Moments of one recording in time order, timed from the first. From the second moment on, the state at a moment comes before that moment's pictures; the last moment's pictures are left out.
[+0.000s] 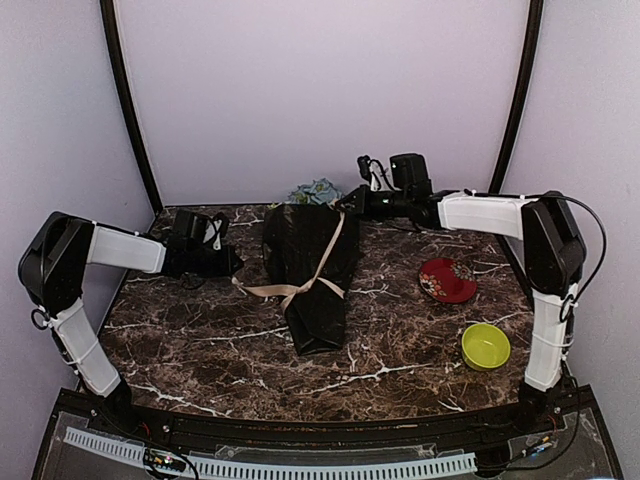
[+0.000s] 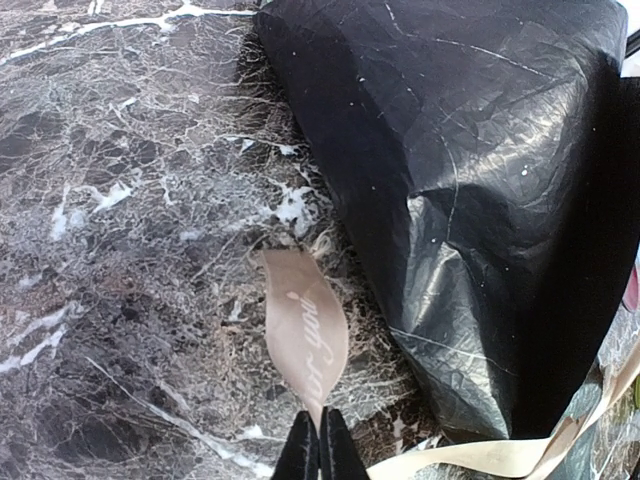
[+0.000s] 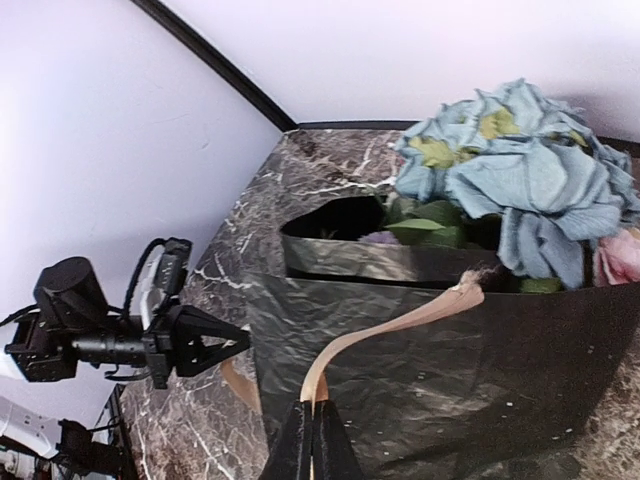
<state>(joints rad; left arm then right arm) -0.33 1.74 0.91 0.09 0.24 -0.37 0.54 2.00 1.53 0.07 -0.50 0.52</state>
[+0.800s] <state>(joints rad) -0.27 1.74 0.87 0.12 0.22 -0.45 0.45 1.97 1.40 0.11 -0.46 0.54</state>
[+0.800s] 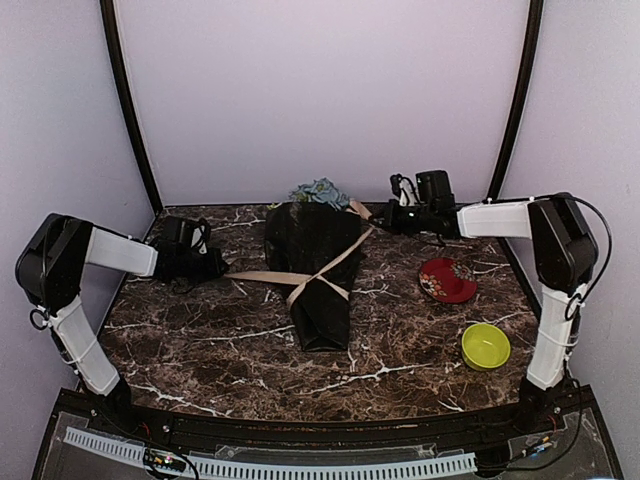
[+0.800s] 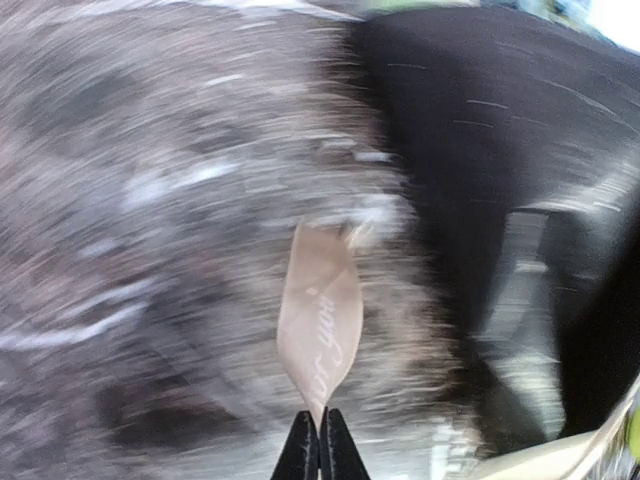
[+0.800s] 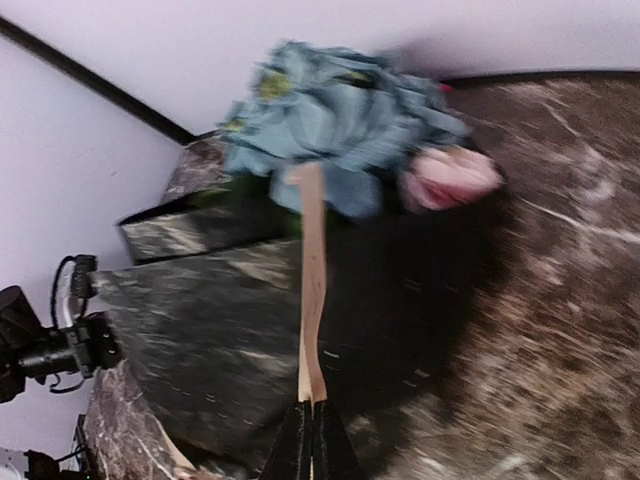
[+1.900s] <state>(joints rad) 0.16 1.49 0.57 0.13 0.32 -0.64 0.01 1.69 0.87 0.00 -0.52 0.46</state>
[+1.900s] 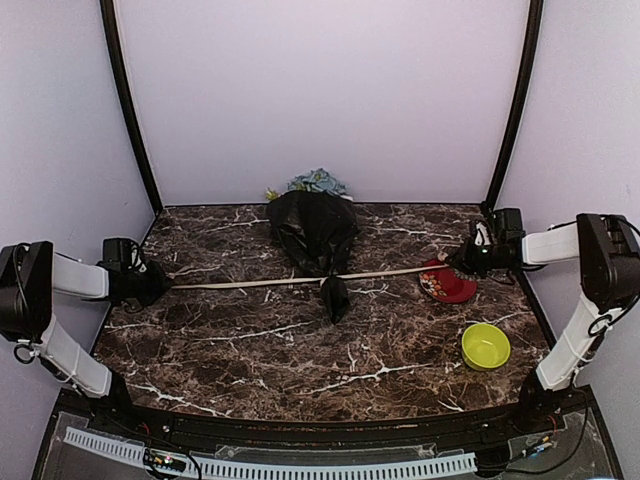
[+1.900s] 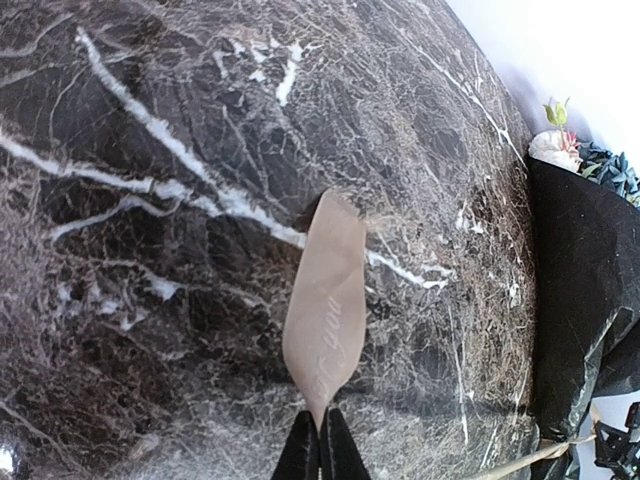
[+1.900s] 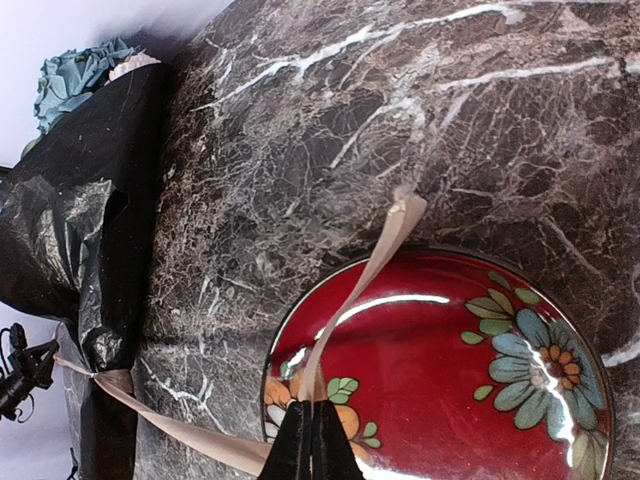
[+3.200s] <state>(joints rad) -0.40 1.34 0.84 0.21 0.14 -0.32 0.38 1.69 1.25 -0.31 -0.46 0.21</state>
